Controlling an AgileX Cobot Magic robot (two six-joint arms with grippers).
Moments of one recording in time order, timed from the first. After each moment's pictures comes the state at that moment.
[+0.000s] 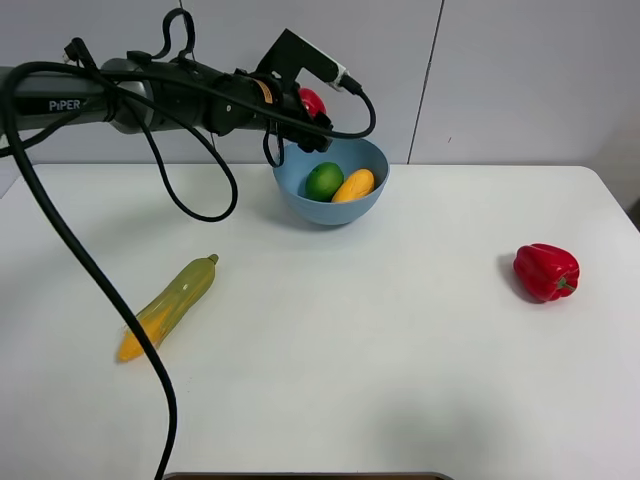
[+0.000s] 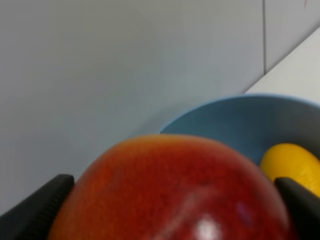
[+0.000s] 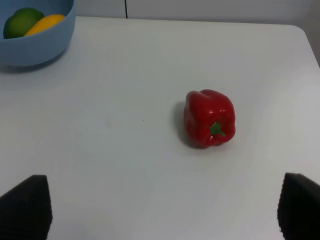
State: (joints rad) left arm -0.56 2.13 -1.61 0.11 0.01 0.23; right arm -0.01 0.00 -0.56 0.08 1.10 -0.04
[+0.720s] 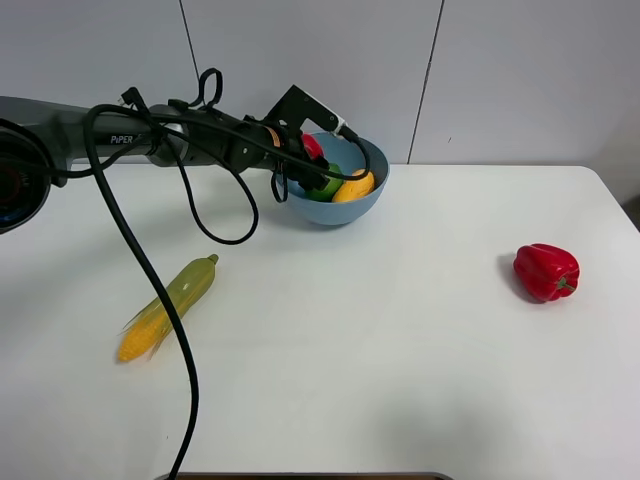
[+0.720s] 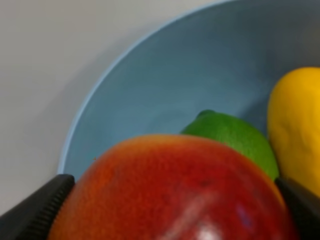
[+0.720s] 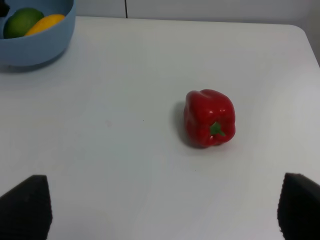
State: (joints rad) left arm -0.55 2.28 -1.62 0.11 -0.02 0.23; right arm -0.01 0.00 -0.56 0.08 1.10 -0.04
